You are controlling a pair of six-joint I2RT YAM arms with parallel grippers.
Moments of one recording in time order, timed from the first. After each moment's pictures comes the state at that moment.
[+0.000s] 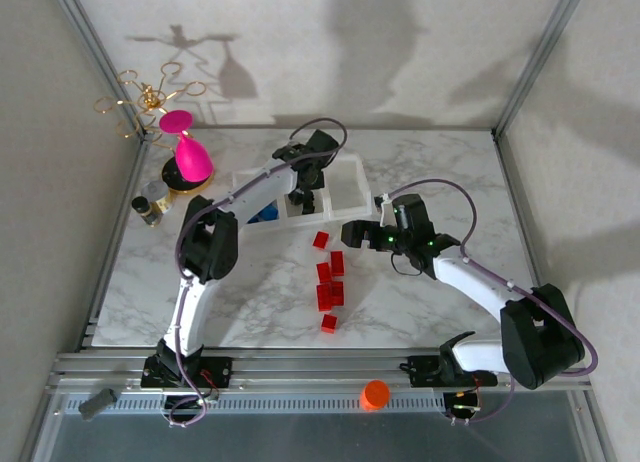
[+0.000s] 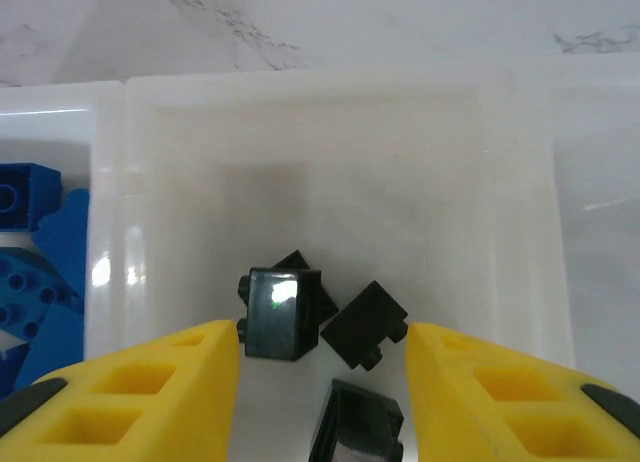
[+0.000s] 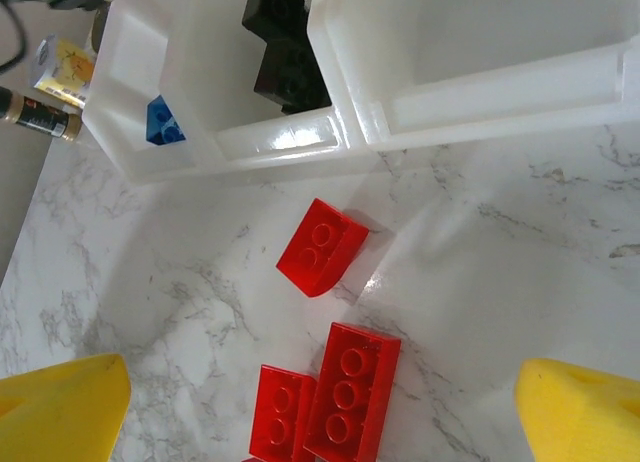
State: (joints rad) left arm -0.58 2.18 1.95 -0.84 -0.41 -0.66; right arm 0.49 1.30 0.71 -0.10 -0.36 0.50
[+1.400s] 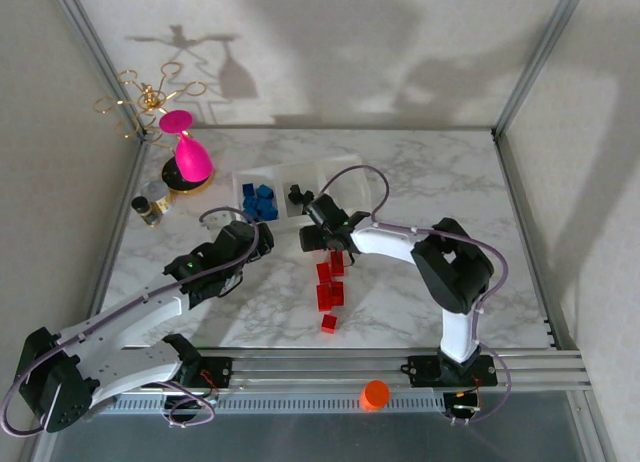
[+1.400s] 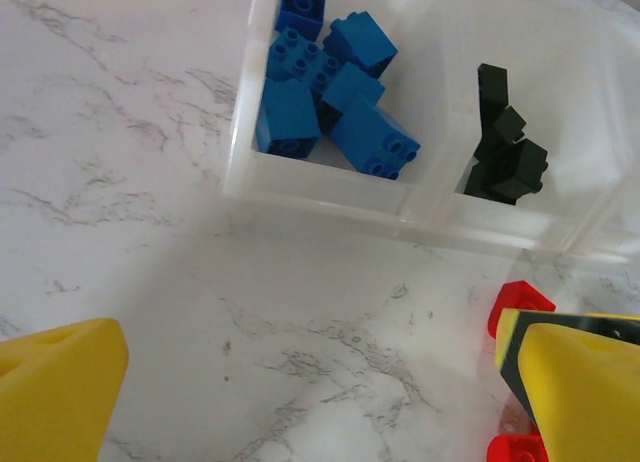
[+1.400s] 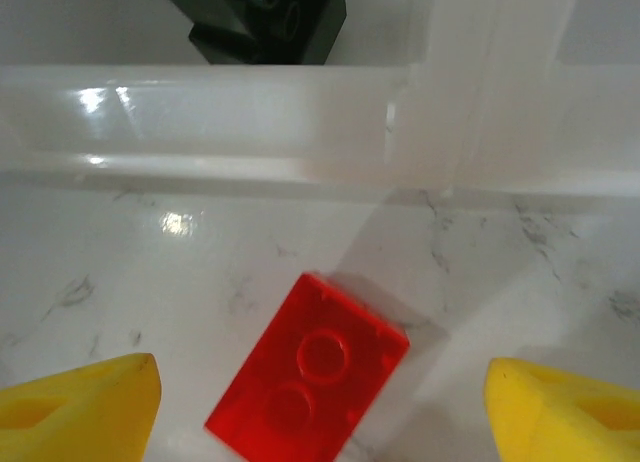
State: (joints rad) left arm -0.67 1.01 0.70 -0.48 -0.51 -0.93; right arm 0.83 1.91 1.21 -0.33 0.18 0.52
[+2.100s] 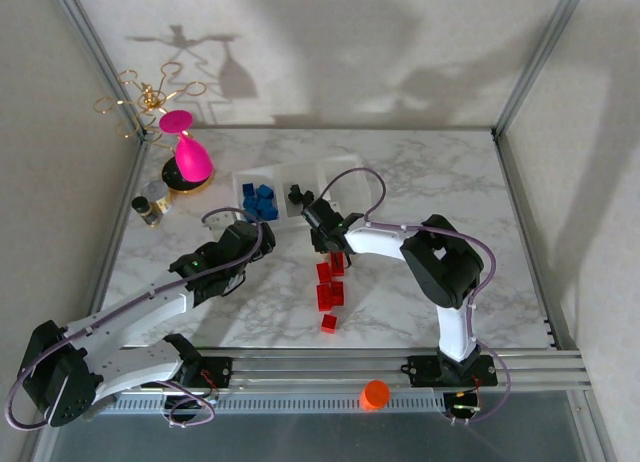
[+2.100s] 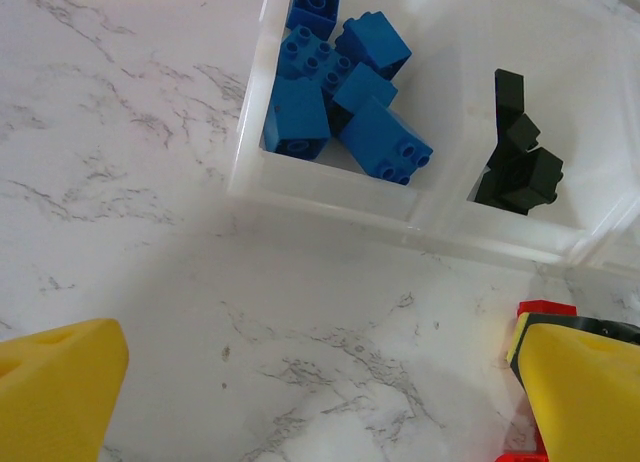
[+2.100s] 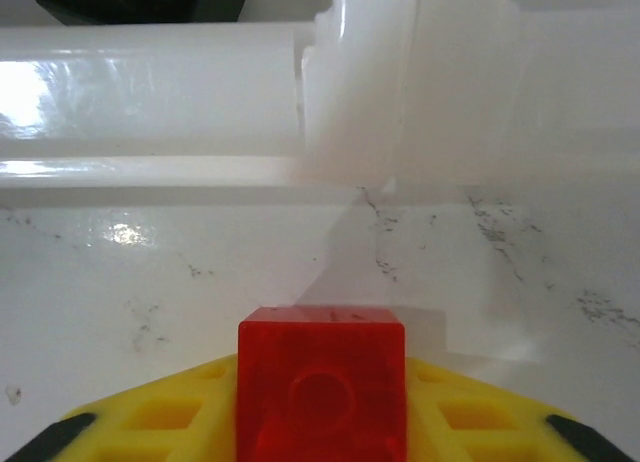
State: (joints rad) left arm -0.67 1.06 0.69 -0.45 -0.51 -0.95; right arm 0.83 1.96 1.21 -0.34 0.25 0.54
